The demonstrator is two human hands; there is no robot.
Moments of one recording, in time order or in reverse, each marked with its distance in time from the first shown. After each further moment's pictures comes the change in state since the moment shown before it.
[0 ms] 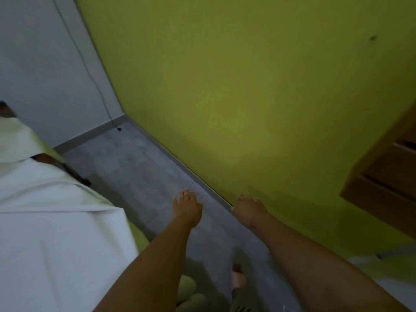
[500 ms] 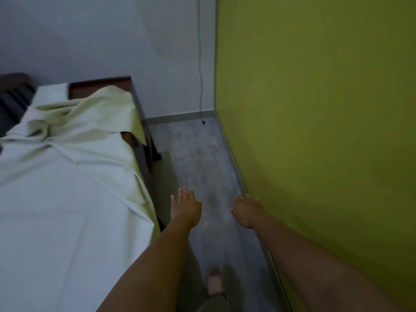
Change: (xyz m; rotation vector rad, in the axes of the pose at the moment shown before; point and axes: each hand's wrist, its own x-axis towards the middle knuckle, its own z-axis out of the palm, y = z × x) left_hand 0.077 -0.109 -0.063 -0.310 0.111 -0.545; right_hand 0.192 -0.129 -0.111 -0.324 -0.046 -0.547
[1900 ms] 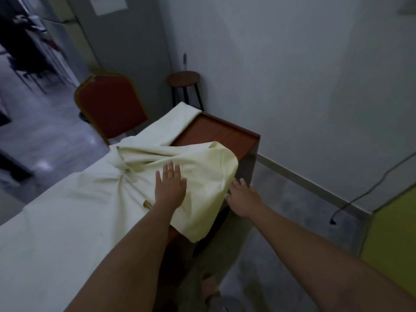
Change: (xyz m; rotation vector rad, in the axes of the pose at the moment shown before) left_hand 0.343 -0.265 -0.279 -0.130 0.433 -0.945; right_hand 0.524 -0.289 -0.348 -0.318 0.024 -0.900
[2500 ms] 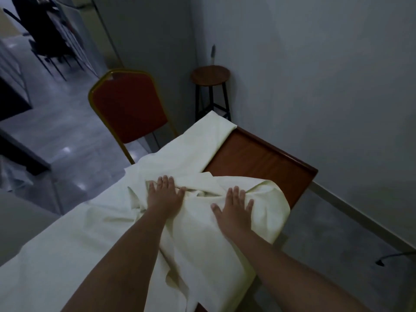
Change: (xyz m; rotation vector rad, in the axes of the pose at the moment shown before) left_hand 0.171 -0.126 0.015 0.003 -0.275 -0.146; right_hand 0.179 -0.117 0.009 0.180 0.115 0.149
